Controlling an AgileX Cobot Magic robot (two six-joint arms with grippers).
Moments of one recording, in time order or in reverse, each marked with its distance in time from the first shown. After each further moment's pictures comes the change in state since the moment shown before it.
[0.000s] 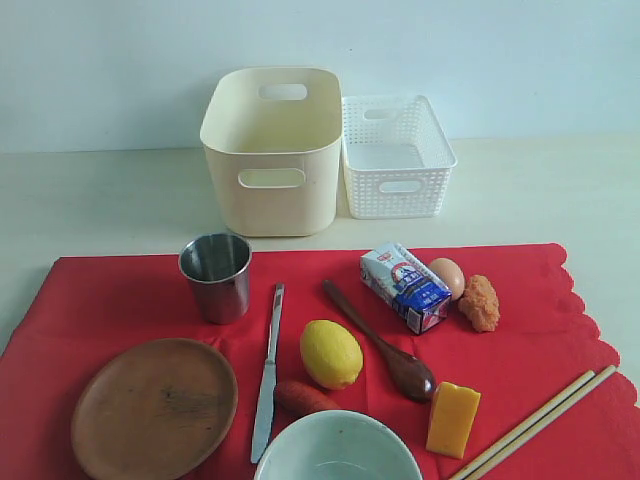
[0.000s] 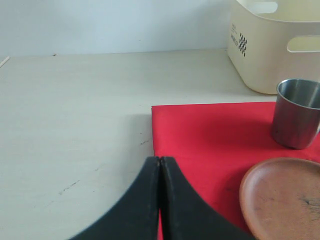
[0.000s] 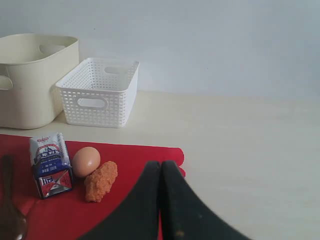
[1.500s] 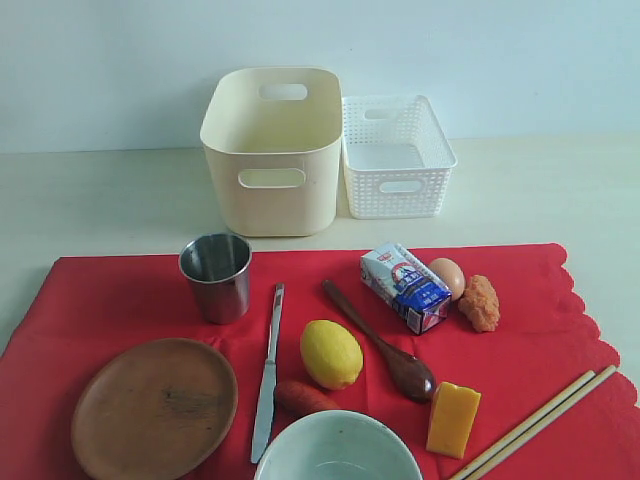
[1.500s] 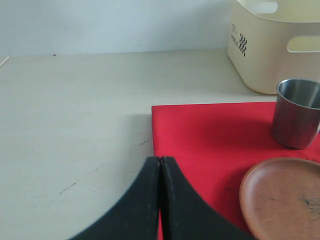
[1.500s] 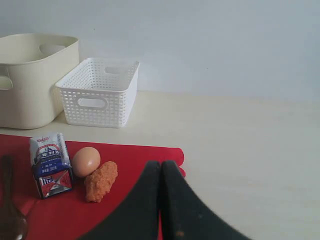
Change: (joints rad) left arm 0.000 0.000 0.000 0.000 0.000 0.000; right arm 0.000 0.000 0.000 0.000 0.000 0.000
